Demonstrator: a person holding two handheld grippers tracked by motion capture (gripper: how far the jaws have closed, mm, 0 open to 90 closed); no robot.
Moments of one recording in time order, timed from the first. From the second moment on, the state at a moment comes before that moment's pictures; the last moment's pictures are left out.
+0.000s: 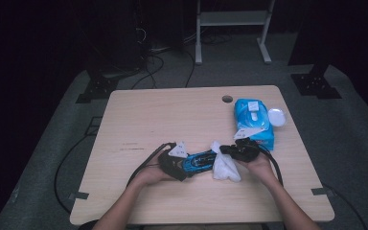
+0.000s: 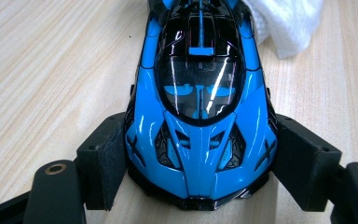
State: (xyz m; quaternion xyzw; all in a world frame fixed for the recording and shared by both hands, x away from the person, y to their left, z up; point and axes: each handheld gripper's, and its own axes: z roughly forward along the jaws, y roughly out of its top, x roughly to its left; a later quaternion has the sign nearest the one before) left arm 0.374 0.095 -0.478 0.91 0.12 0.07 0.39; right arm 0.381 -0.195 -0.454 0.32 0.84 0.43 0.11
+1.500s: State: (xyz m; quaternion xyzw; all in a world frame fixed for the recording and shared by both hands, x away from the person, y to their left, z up) left arm 0.374 0.094 -0.478 0.91 0.12 0.07 0.39; right arm 0.379 -0.167 -0.439 0.29 0.84 0.44 0.10
